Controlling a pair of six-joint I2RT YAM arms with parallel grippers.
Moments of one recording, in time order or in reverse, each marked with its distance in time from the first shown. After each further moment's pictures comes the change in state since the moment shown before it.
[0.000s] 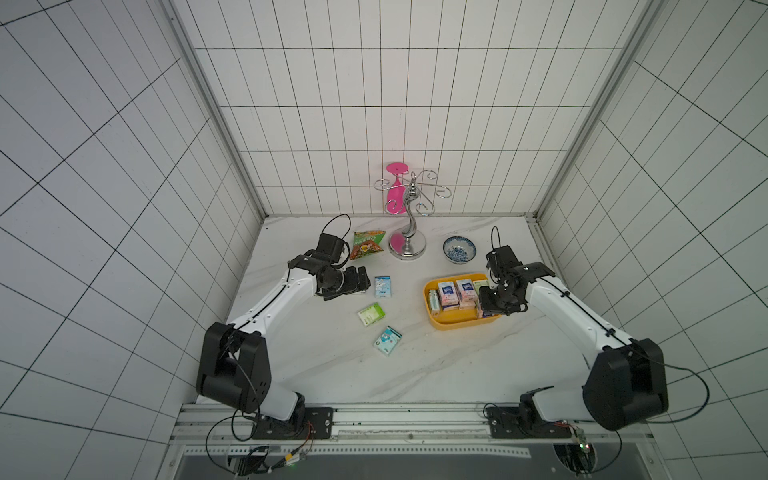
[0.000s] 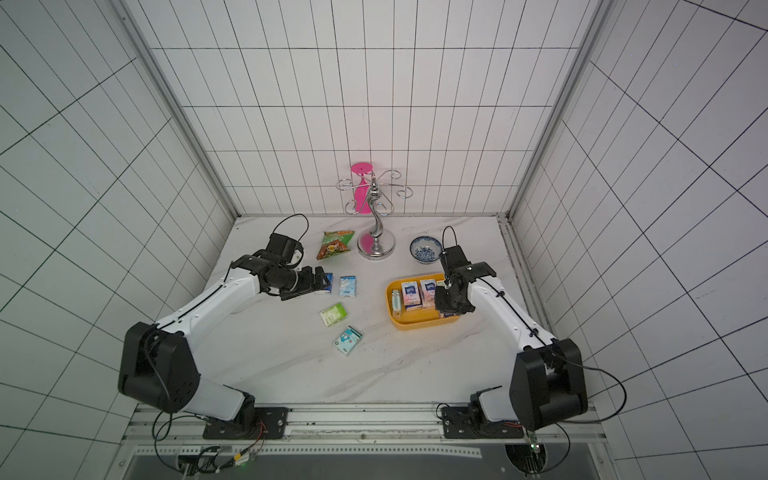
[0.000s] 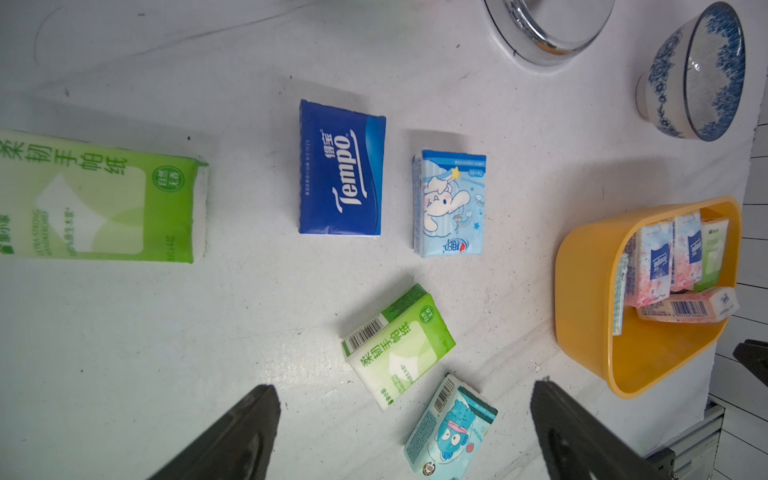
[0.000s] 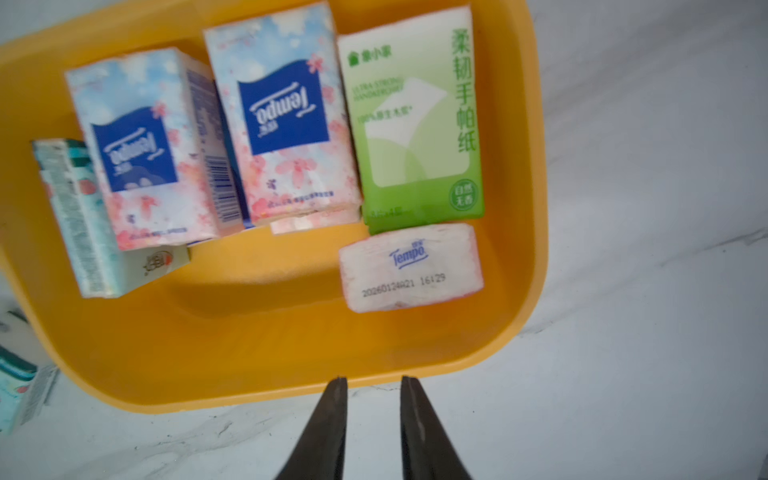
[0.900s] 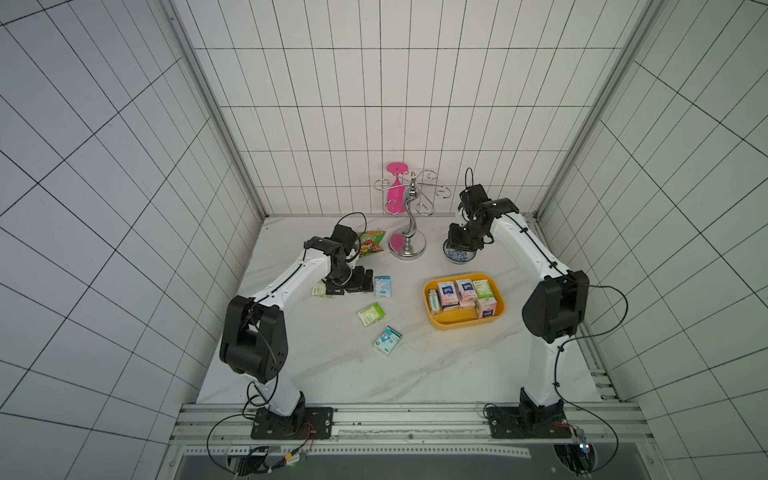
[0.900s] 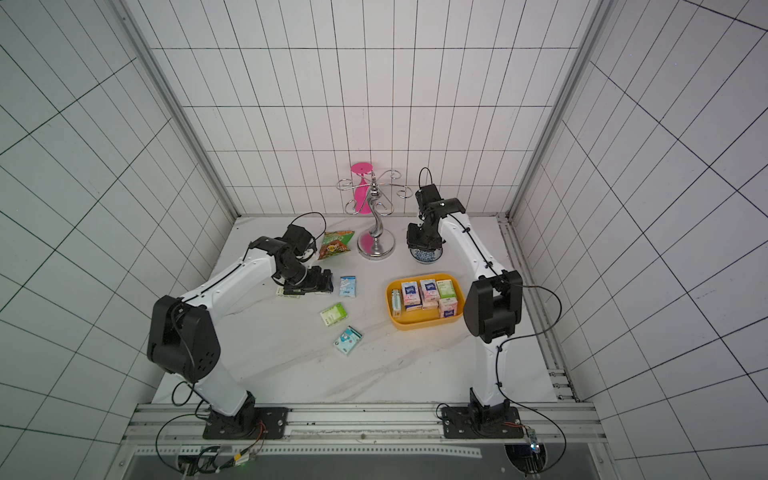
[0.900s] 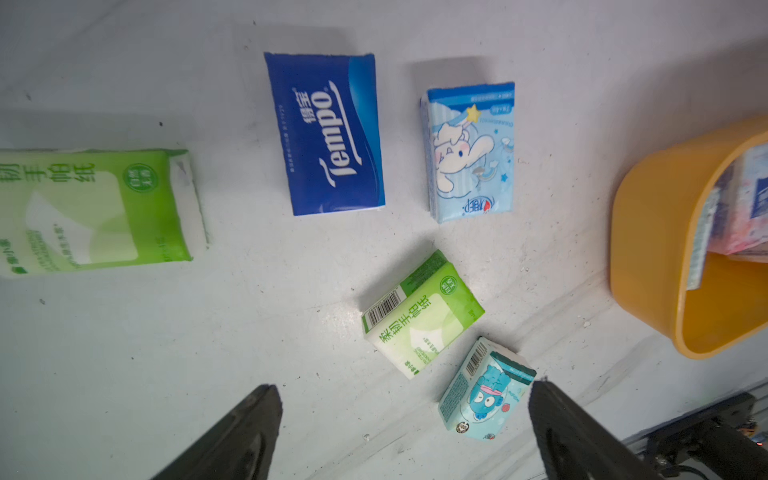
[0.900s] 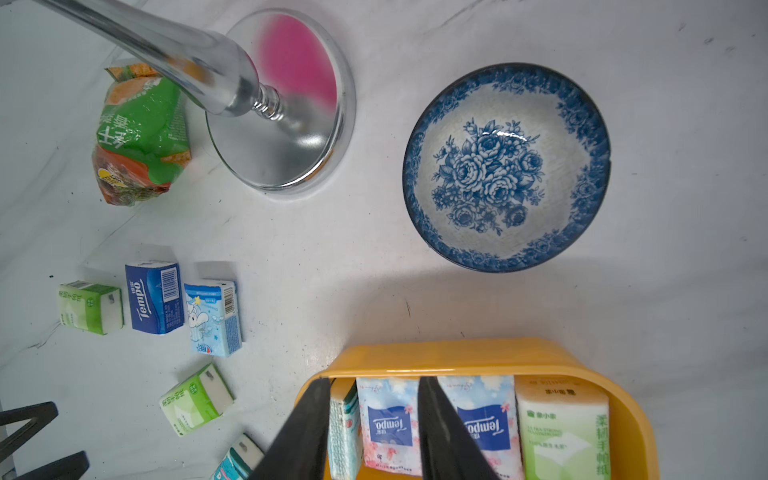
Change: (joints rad) left arm -0.087 0.196 0.216 -0.261 -0.068 0.163; right arm 0.012 0.593 0.869 -0.137 -0.143 0.060
